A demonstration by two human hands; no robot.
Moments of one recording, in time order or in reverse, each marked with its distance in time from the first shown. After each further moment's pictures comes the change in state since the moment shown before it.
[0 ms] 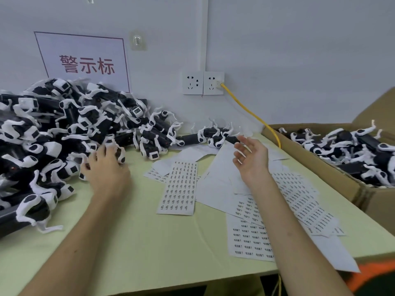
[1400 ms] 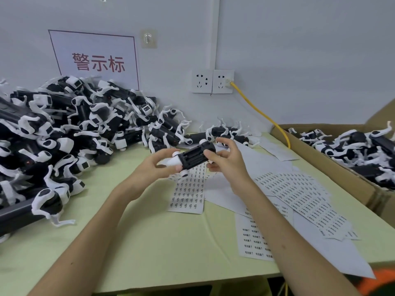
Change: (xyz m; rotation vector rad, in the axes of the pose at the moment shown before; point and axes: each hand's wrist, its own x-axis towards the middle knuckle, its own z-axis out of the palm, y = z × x) left_hand -0.027 0.031 -0.015 -0.967 -0.797 0.230; right_hand -0.024 0.046 0.035 -0.597 -0.295 -0.221
